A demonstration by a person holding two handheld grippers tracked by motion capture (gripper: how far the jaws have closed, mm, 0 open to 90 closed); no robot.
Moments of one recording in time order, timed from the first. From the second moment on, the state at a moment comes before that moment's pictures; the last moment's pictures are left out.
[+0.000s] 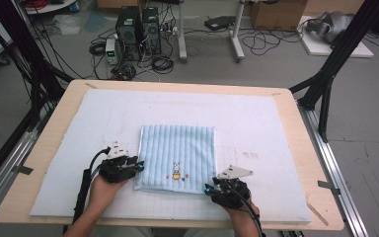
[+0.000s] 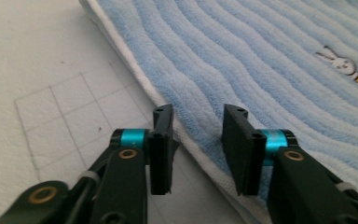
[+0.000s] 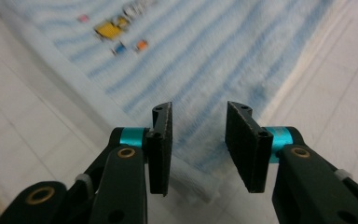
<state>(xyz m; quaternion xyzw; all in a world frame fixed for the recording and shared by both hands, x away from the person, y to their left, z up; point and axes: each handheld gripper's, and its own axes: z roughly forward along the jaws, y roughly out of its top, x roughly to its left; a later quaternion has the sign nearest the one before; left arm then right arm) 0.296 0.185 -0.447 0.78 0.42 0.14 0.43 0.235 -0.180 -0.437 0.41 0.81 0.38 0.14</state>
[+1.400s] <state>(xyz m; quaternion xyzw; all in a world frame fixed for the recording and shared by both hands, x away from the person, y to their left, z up) 0.330 0.192 -0.430 0.76 0.38 0.13 0.51 0.328 -0.181 -0.431 0.44 0.79 0.39 0.18</state>
